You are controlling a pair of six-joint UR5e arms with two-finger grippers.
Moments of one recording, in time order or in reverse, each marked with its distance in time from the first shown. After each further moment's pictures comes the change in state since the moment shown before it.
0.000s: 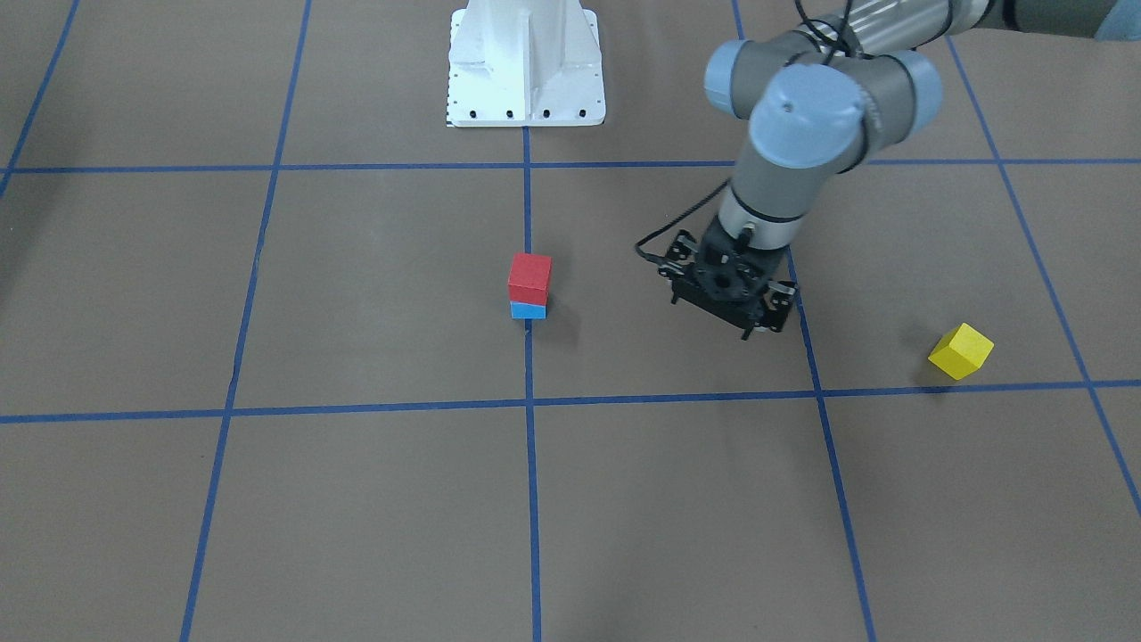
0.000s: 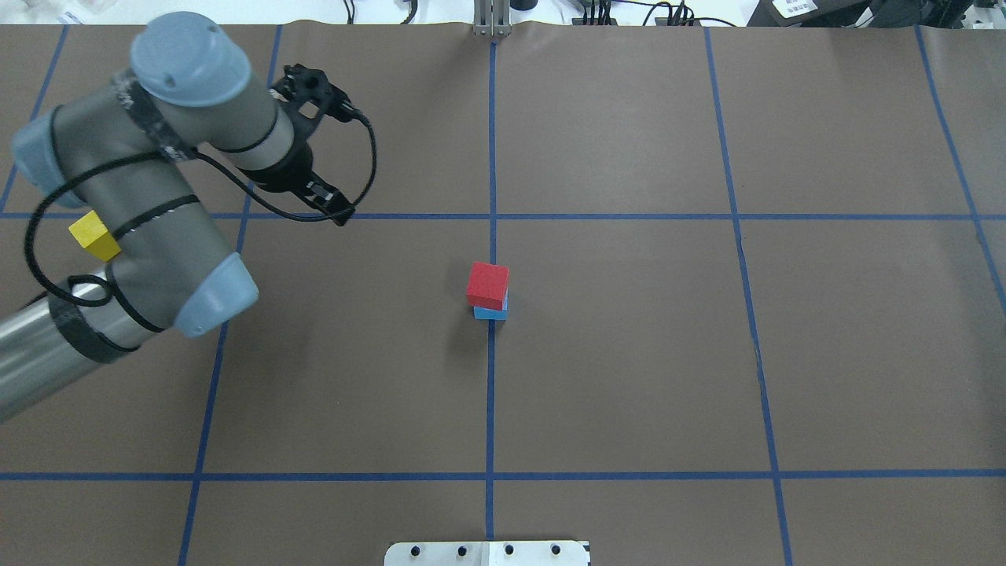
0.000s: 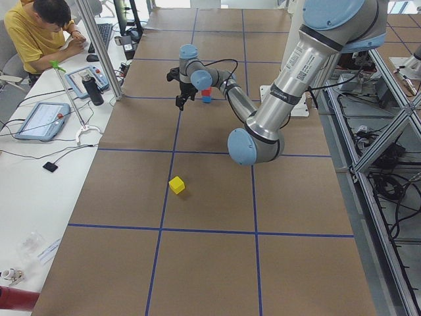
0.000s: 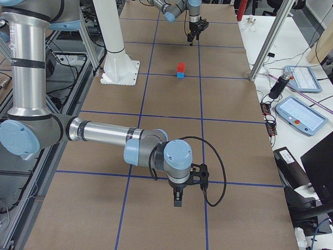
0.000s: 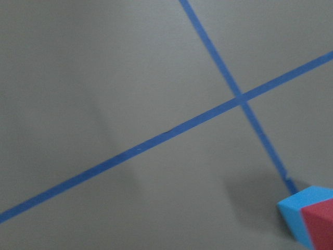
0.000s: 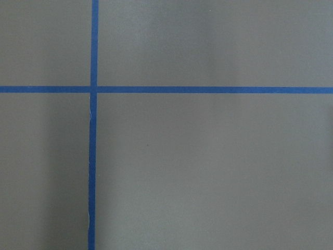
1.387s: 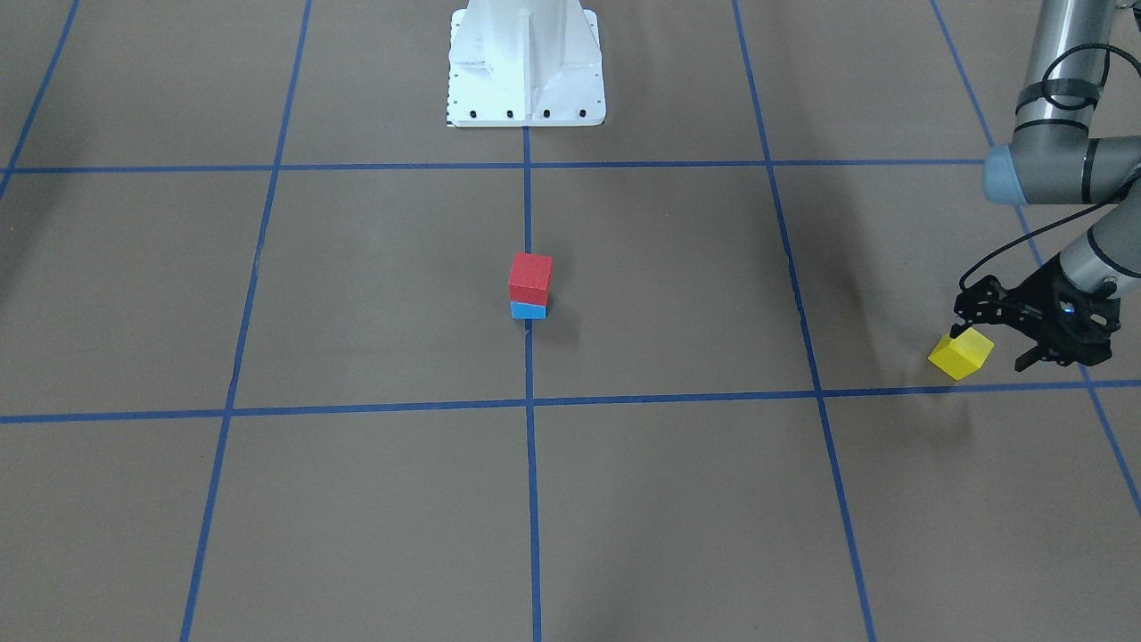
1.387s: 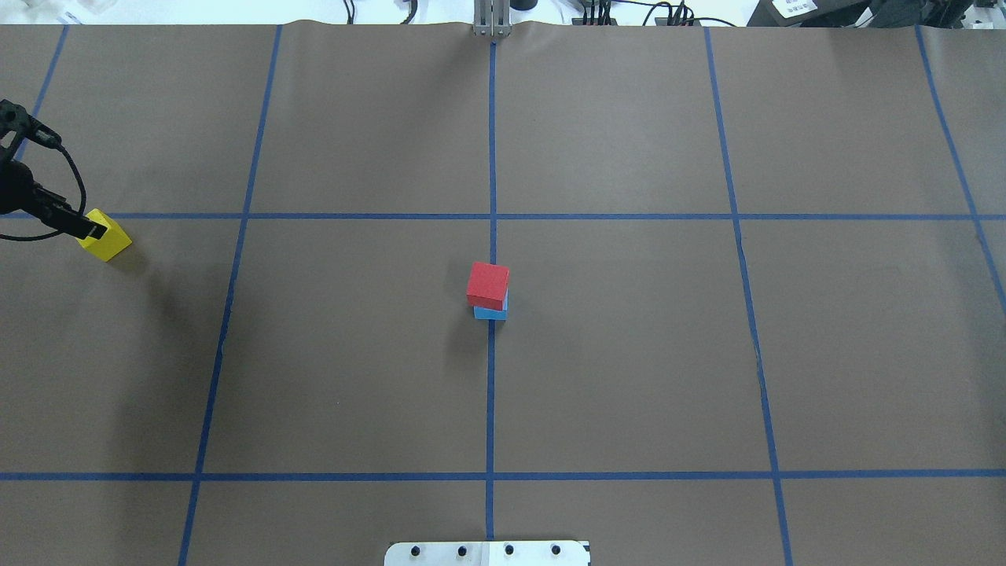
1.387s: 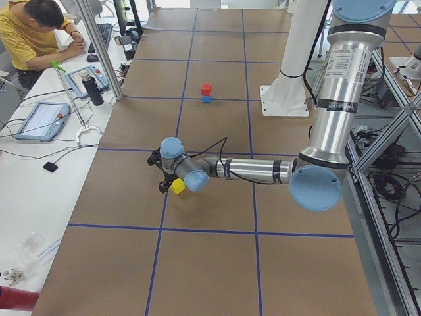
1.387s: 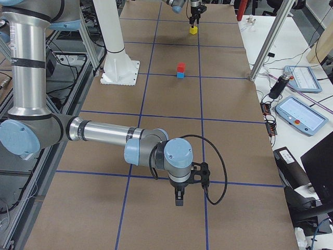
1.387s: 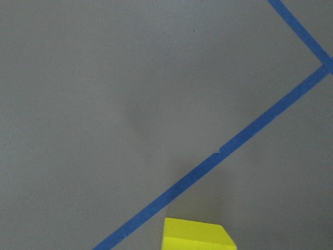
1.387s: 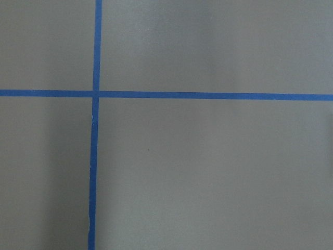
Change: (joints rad) left arm -0.278 0.390 0.338 -0.669 -0.216 0.127; right arm -0.001 0.001 0.001 0.021 0.000 0.001
